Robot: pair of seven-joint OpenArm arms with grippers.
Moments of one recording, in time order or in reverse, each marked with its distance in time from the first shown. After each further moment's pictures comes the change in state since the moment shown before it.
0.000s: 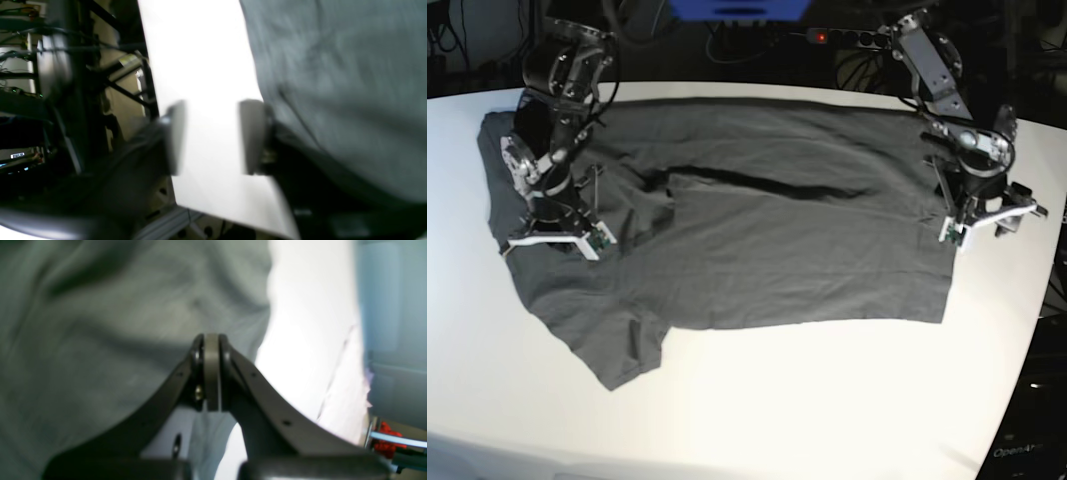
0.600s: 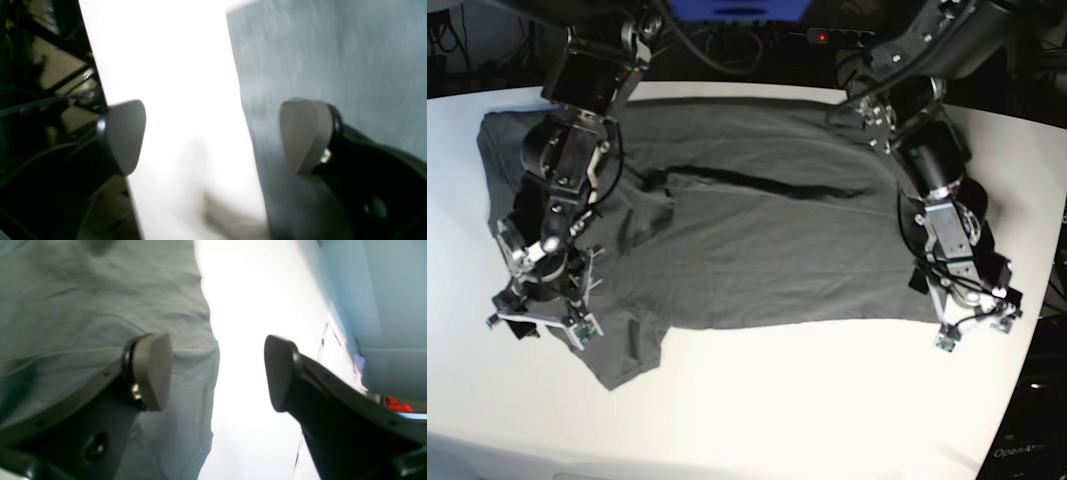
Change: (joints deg) left arm -34.0 -7.3 -3.7 -43.1 2.5 0.5 9.9; right arm 17.9 0.3 -0.3 -9.2 5.1 -0.3 -14.1
